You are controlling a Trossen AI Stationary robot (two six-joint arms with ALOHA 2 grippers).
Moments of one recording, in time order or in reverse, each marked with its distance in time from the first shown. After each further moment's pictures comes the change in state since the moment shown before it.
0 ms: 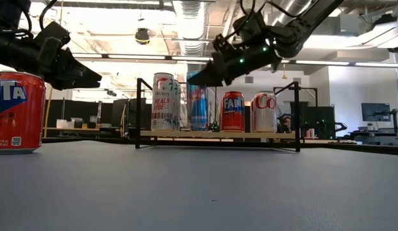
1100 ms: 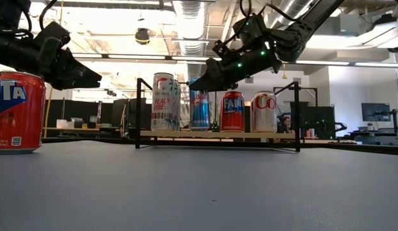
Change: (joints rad) left arm 0.000 0.000 0.000 0.000 -0.001 0.000; right arm 0.015 0.014 -0.029 0.048 0.195 0.067
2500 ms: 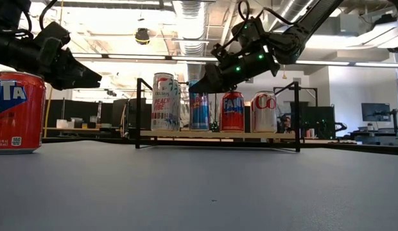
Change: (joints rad) left arm 0.000 0.000 0.000 0.000 -0.001 0.000; right arm -0.010 0.040 0.004 0.003 0.003 -0.023
